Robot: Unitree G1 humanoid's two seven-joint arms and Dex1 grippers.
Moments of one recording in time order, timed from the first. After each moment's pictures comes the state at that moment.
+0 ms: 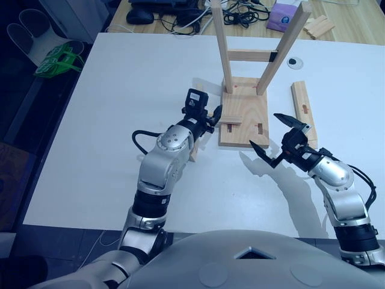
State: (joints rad) left arm -0.20 0.10 -0.22 -0.28 -0.18 0.77 -0.12; right arm 0.18 -0.46 0.13 -0.25 0.07 0.01 0.58
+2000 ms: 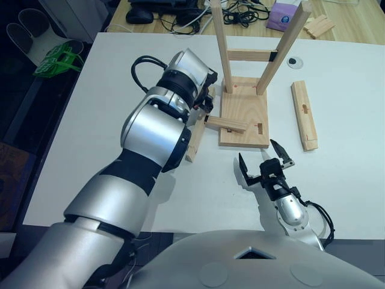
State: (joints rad) left arm -1.26 0.03 -0.25 1.34 0.21 0.94 -0.58; right arm 0.50 -0.15 0.33 -0.26 -0.22 -0.12 0.08
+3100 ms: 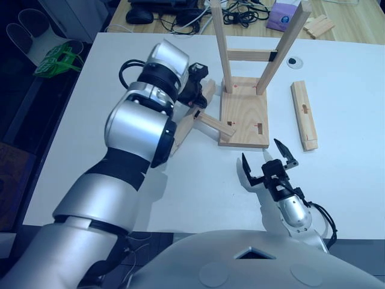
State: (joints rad) left arm -1.27 0.15 -0.15 1.29 0.14 1.01 -0.75; right arm 0.49 -0.20 0.30 -0.27 -0.26 -0.13 0.06
